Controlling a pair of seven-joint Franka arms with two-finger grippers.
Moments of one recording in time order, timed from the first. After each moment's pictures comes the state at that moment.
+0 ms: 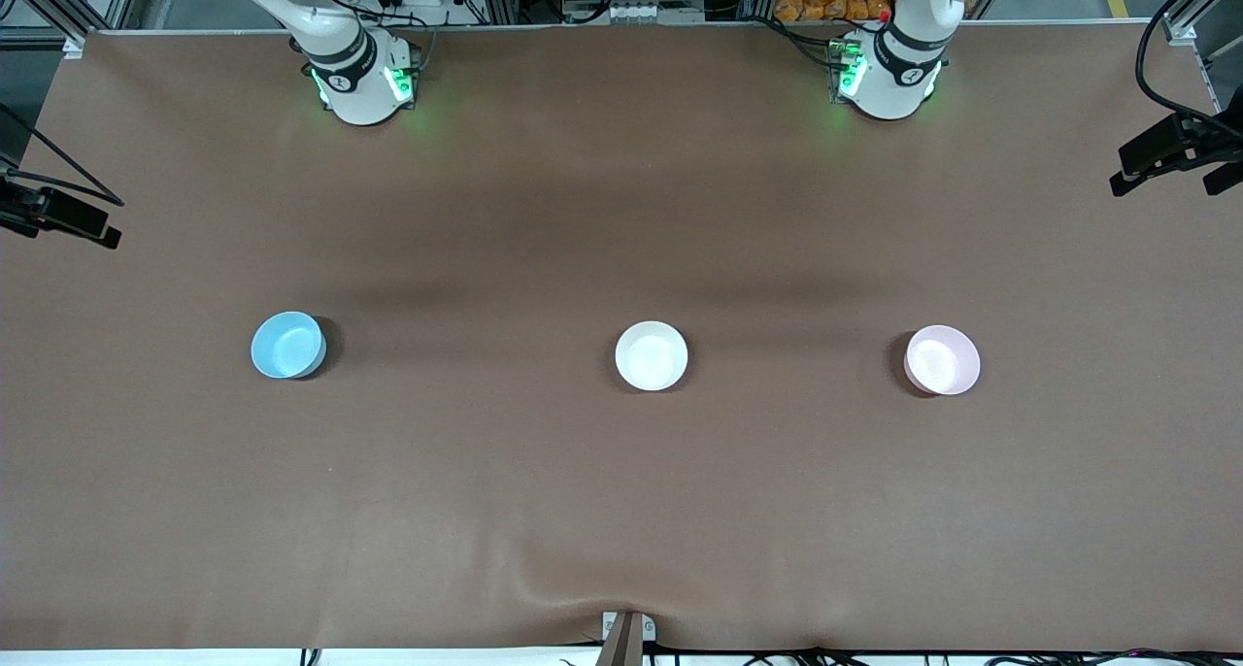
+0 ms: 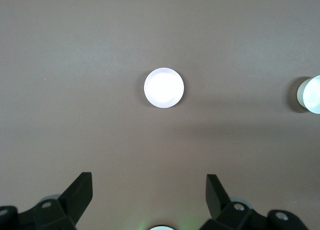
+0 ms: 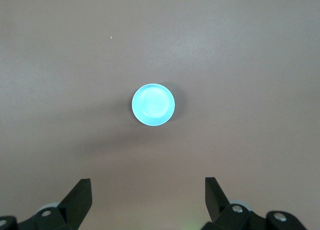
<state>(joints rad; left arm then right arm) 0.00 -0.04 0.02 -1.51 -0.01 1.46 0.01 -0.05 0.04 -0.08 -1.55 0.01 1.51 0.03</state>
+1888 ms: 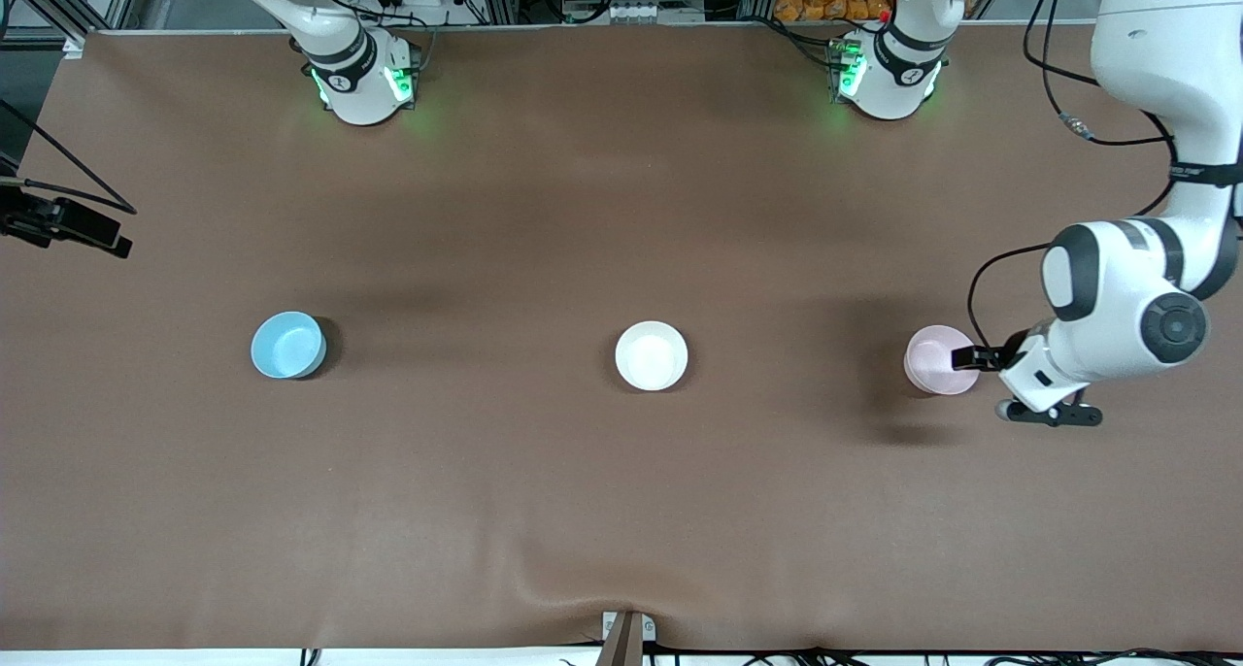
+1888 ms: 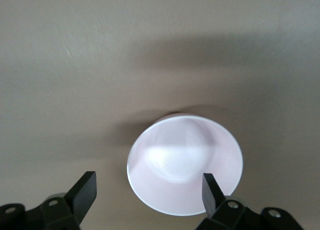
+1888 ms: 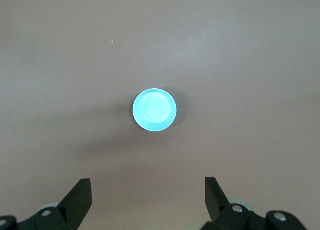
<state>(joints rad) 0.03 0.47 0.01 -1.86 -0.01 2.18 0.12 -0.05 0.03 -0.07 -1.60 0.01 1.58 0.03</state>
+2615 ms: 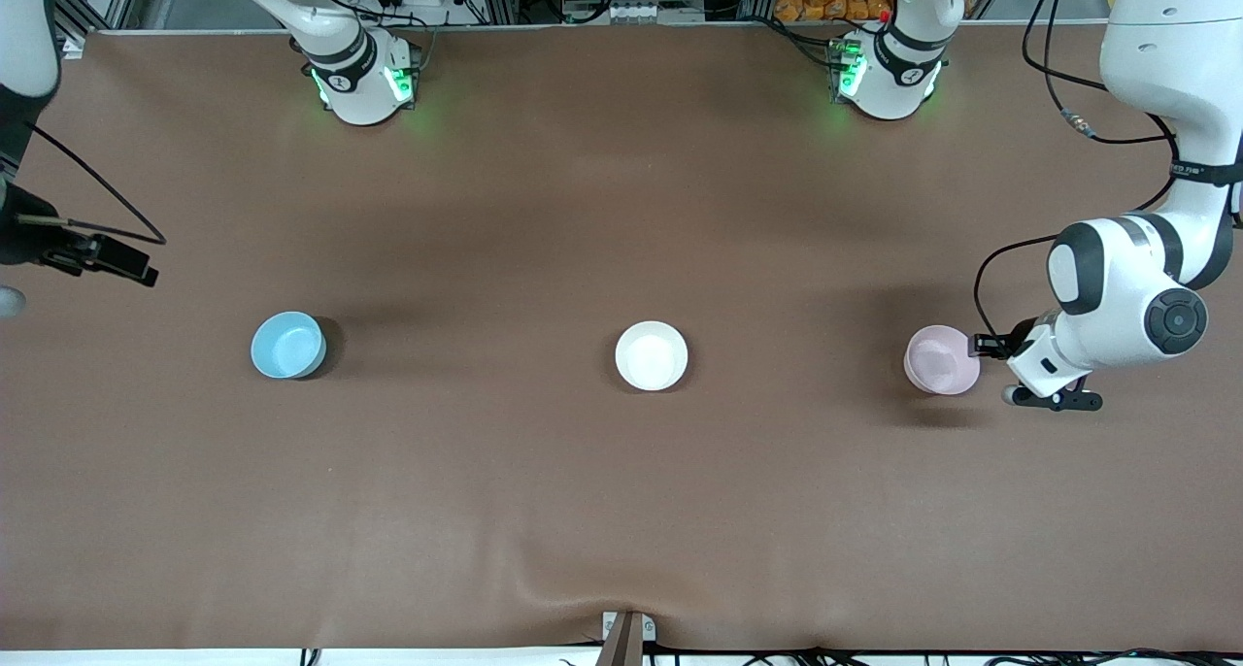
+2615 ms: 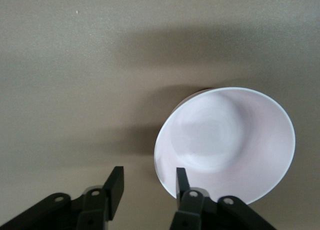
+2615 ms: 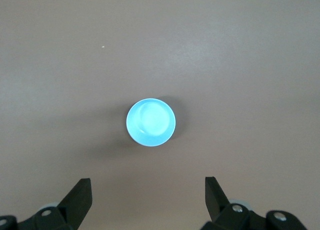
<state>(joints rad) 0.08 0.48 0.02 -1.91 -0.01 2.22 0.18 -0.07 0.05 -0.08 -1.78 0.01 1.79 0.03</state>
